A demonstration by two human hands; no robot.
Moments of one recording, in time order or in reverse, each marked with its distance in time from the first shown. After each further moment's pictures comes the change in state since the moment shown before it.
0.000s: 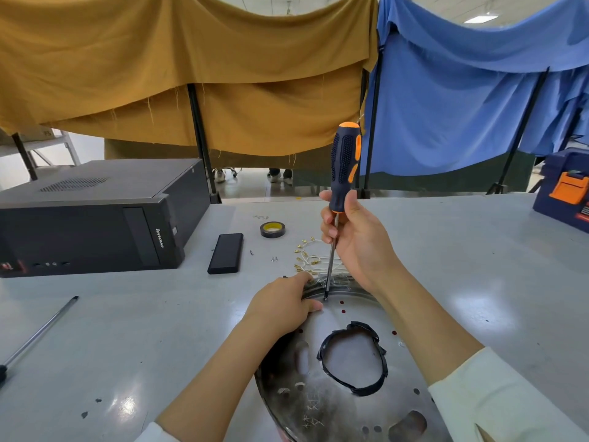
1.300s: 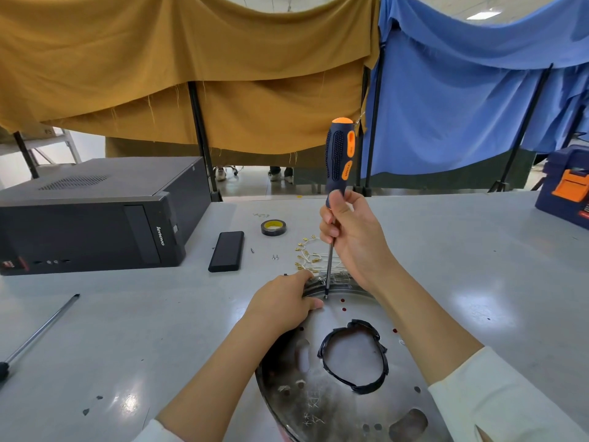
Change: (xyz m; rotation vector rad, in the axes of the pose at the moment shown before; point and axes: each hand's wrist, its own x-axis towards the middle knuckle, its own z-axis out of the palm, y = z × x) left_hand 0.000 0.000 0.000 -0.010 0.003 0.007; right_hand 0.000 0.001 0.006 -0.055 0.002 -0.031
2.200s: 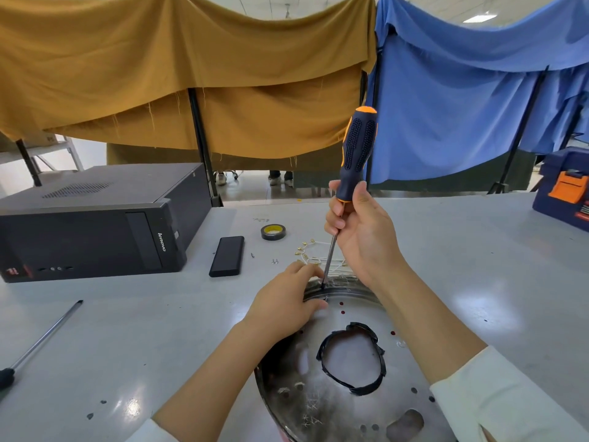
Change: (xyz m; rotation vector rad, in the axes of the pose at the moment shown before) left_hand -0.010 0.005 -0.009 -0.121 0.151 0.213; right_hand 0.002 -0.014 0.001 0.180 0.007 -0.050
